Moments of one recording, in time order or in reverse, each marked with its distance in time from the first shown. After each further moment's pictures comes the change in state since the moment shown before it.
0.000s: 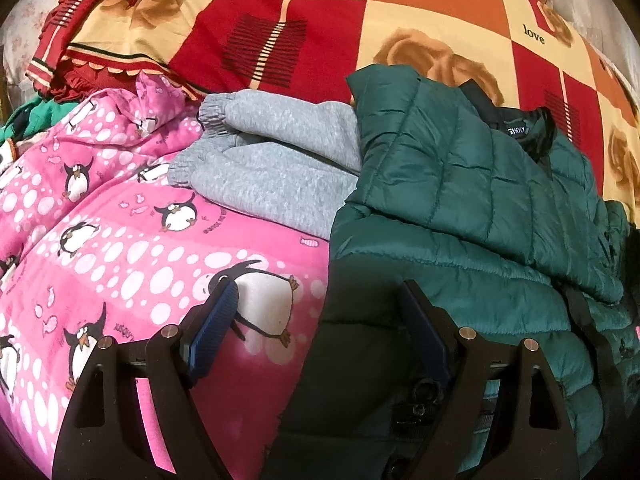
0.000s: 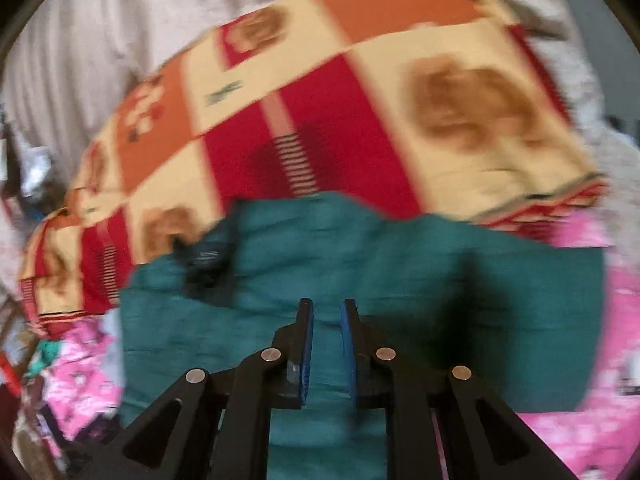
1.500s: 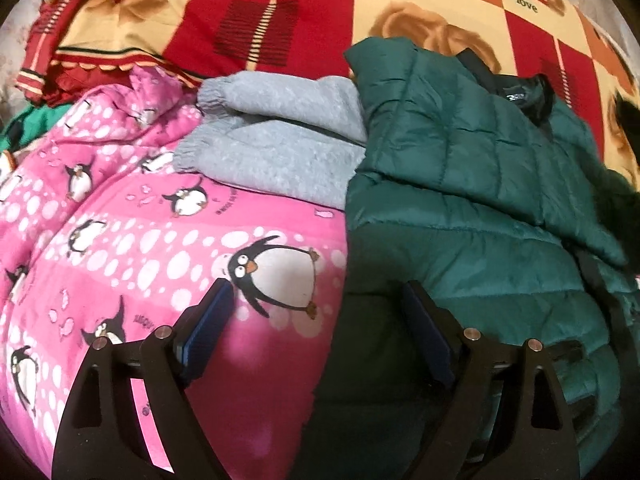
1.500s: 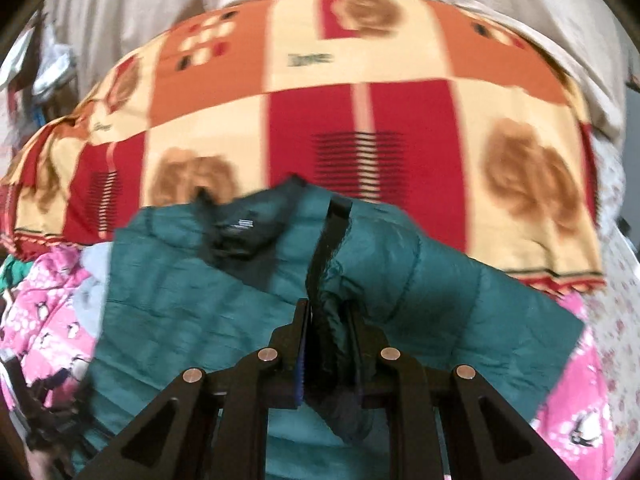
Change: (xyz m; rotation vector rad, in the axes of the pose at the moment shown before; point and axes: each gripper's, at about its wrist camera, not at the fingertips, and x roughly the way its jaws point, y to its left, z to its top) left arm 0.001 0.009 -0.007 0.084 0.076 0.023; right arm 0.017 0.127 0.007 -0.323 0.063 -0.039
